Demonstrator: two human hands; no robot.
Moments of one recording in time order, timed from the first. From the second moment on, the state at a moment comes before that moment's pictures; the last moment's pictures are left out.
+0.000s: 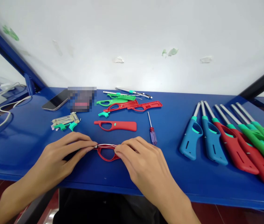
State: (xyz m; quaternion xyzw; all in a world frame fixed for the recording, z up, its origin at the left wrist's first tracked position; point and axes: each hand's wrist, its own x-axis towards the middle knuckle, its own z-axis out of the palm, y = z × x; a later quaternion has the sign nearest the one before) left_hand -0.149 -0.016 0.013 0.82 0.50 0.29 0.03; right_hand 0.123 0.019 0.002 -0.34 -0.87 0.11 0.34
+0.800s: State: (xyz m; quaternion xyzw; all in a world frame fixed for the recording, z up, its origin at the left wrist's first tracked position) left_hand -0.155 -0.011 0.009 0.85 0.46 0.27 0.03; right_hand 0.123 0.020 0.001 -0.34 -0.87 0.11 0.34
